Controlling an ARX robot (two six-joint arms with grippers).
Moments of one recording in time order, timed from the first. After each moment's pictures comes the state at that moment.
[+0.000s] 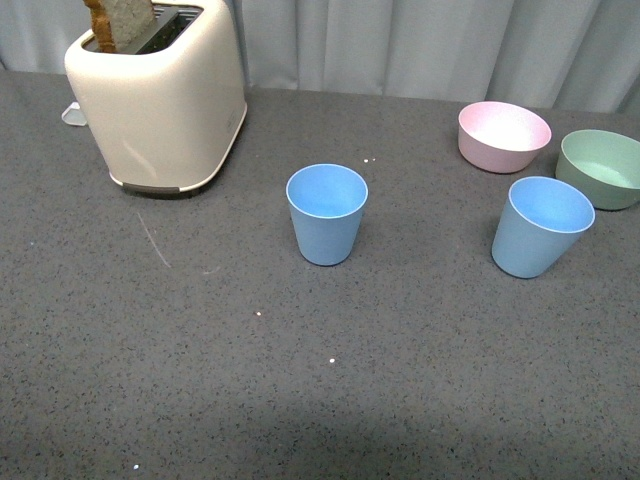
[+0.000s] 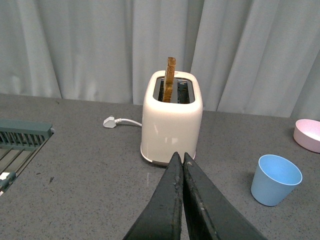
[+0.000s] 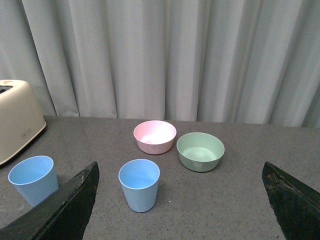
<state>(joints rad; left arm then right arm) 0.00 0.22 0.02 0.22 0.00 -0.01 0.00 0.00 0.00 0.00 0.00 0.00</state>
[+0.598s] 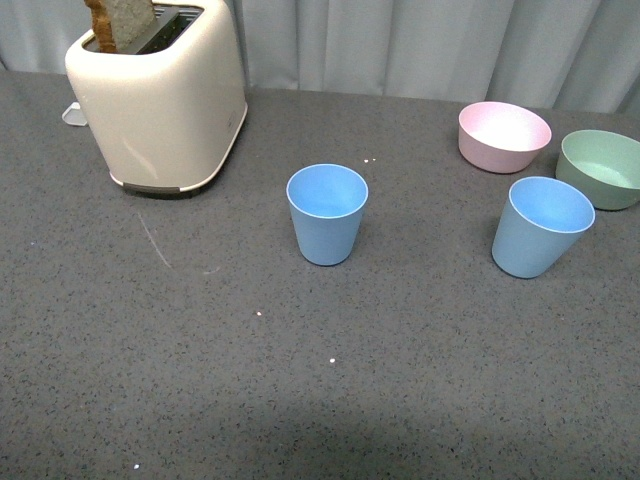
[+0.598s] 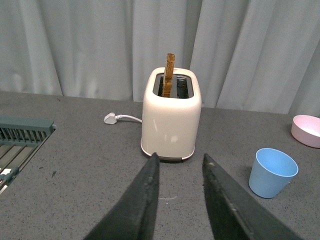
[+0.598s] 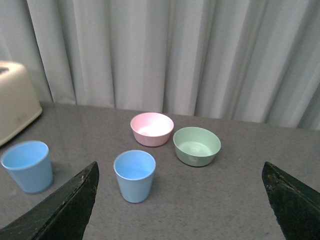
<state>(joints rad) 0.00 0.00 0.02 0.00 0.00 -0.01 -0.02 0.06 0.02 0.00 -0.02 -0.09</state>
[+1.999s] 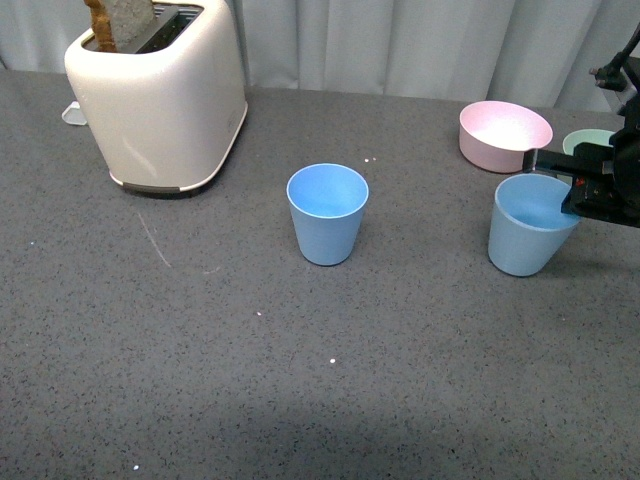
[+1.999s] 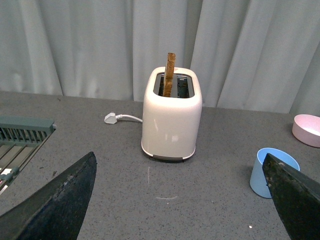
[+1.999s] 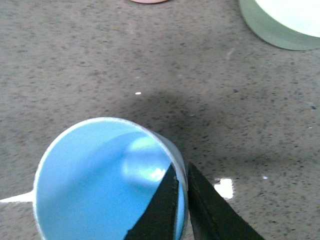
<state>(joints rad) 0.00 0.00 0.02 0.00 0.00 -0.01 0.08 1.99 1.01 0.03 0.00 0.24</state>
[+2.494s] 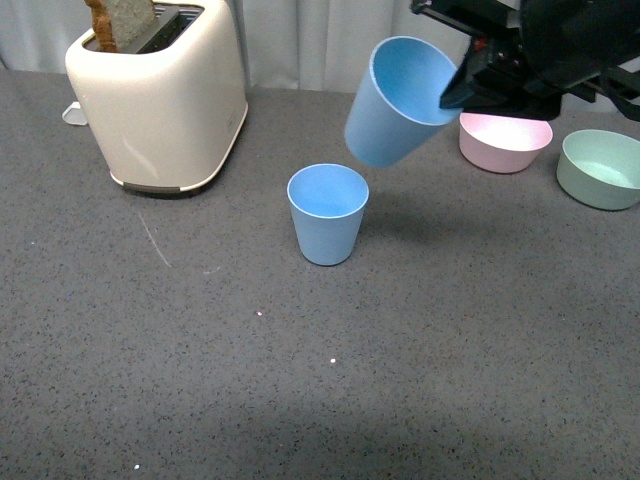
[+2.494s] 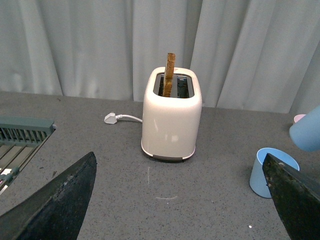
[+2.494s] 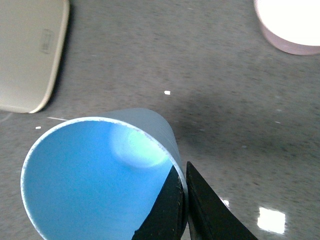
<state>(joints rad) 0.00 0.00 0.02 0.00 0.00 -0.01 0.28 1.84 1.14 -0.09 -0.21 0.35</state>
